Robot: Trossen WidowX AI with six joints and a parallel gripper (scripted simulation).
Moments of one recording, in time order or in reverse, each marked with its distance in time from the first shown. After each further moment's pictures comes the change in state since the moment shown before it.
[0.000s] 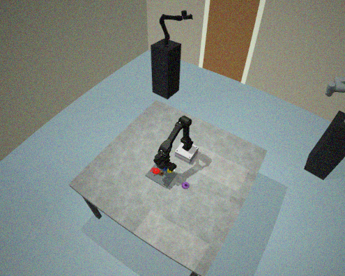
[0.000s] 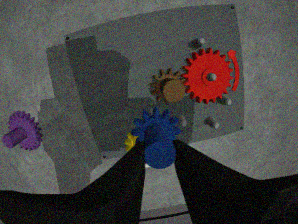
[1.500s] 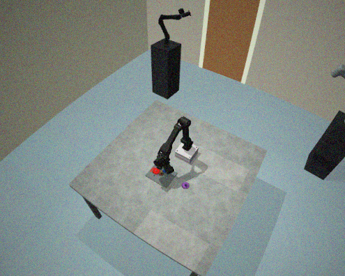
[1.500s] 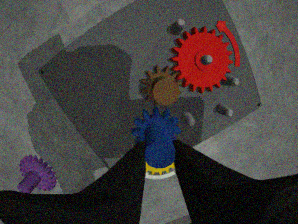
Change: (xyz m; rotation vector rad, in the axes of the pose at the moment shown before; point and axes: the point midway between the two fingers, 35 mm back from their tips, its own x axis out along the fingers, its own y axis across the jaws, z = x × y) arm 0.022 0.000 0.001 0.321 -0.003 0.001
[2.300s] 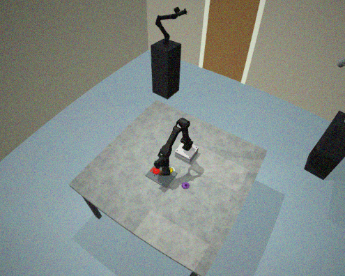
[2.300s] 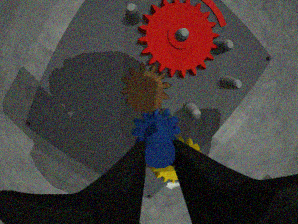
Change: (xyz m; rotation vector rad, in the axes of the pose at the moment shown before) arm 0.022 0.000 -0.002 0.415 0.007 -0.001
